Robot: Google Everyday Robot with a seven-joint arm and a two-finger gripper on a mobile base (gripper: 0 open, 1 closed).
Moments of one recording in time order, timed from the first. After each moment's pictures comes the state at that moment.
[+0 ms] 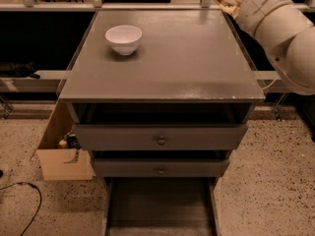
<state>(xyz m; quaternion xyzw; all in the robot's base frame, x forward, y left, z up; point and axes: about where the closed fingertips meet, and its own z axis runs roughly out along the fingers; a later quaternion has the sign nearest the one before) 0.670 -0.177 1.088 -0.39 0.47 -0.26 0.75</state>
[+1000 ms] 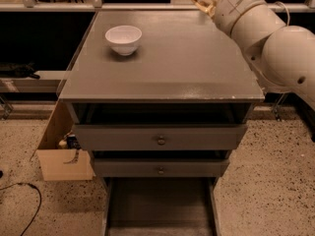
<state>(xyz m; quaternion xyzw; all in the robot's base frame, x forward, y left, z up) 0.673 -0.121 1.087 -0.39 0.46 -0.21 0.77</state>
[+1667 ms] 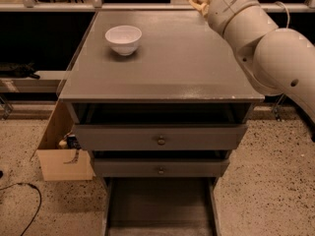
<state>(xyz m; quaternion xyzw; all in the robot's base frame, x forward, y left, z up) 0.666 -0.108 1.093 -0.35 0.46 -0.18 0.79</state>
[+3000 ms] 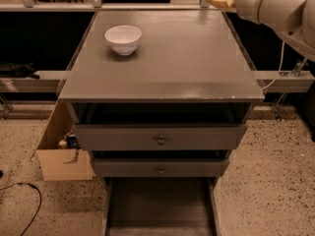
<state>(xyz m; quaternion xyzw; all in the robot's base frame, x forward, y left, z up) 0.678 -0.140 1.089 -0.45 0.52 -0.13 0.72</state>
